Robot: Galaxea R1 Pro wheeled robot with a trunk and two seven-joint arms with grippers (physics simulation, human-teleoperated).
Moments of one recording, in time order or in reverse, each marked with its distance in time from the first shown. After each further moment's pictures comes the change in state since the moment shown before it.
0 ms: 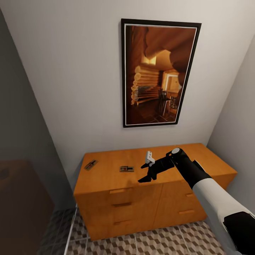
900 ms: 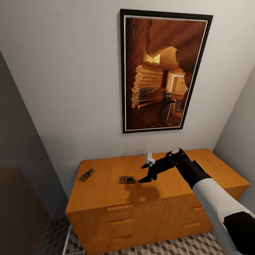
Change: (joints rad) left arm 0.001 0.000 0.000 0.000 0.000 -0.001 -0.002; right arm 0.000 0.000 0.000 0.000 0.021 0.000 -0.001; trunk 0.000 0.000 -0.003
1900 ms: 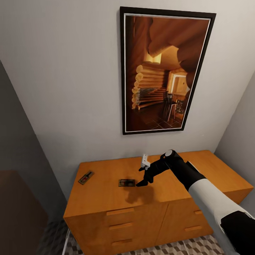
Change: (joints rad) left arm 0.001 -0.002 0.000 0.000 0.000 -0.002 -0.003; right arm 0.000 0.022 0.106 0.001 0.016 0.003 -0.070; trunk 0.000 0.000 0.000
